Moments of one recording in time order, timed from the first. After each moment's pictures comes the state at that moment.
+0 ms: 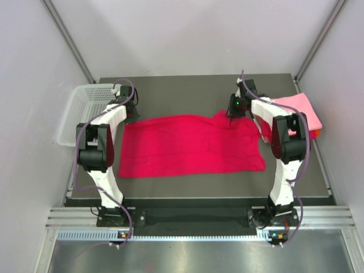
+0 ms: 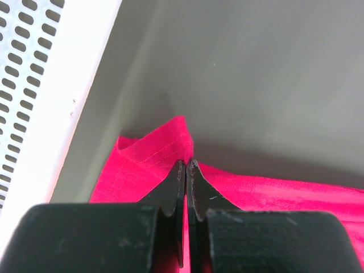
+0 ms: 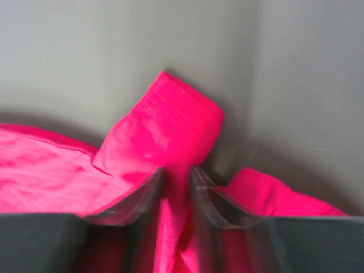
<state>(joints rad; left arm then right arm) -0.07 1.91 1.37 -0.45 -0.24 -0.48 0.20 2.03 1.49 -0.40 -0.16 0.37</state>
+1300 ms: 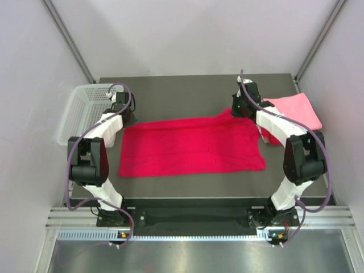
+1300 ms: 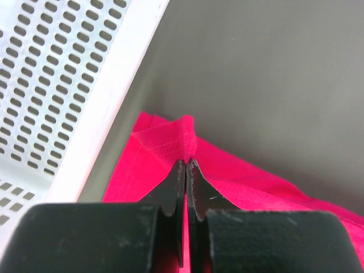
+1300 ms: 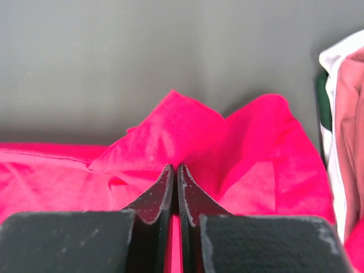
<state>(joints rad) -0.07 1.71 1.20 -0.40 -0.28 -0.48 0.28 1.73 1.29 -0.31 0.02 0.27</state>
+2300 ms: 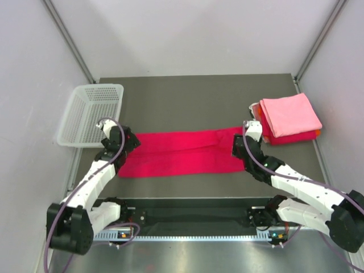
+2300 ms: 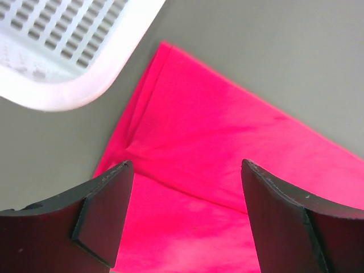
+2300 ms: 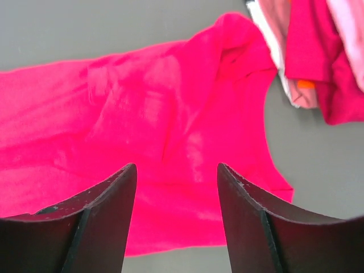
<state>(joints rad) -0.18 1.05 0.59 -0.27 -0.36 -0.64 0.70 0.99 0.53 -0.19 0.64 0.44</state>
